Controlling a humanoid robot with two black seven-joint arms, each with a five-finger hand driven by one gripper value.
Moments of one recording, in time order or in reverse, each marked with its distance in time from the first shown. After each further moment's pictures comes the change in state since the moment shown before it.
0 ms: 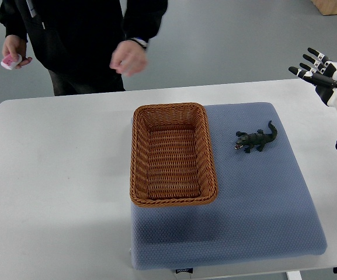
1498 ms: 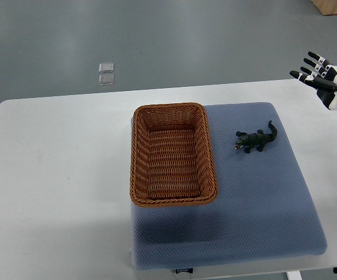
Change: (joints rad) left arm 0.001 0.000 0.000 0.001 0.000 0.002 0.000; right arm -0.018 -0.017 -0.003 0.000 0.000 0.013 0.000
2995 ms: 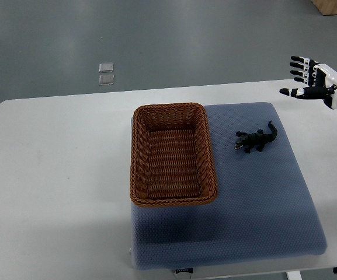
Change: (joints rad) left arm 0.000 0.000 0.000 0.000 0.000 0.000 0.000; right arm 0.023 -0.154 -0.319 0.102 -0.290 0.048 0.162
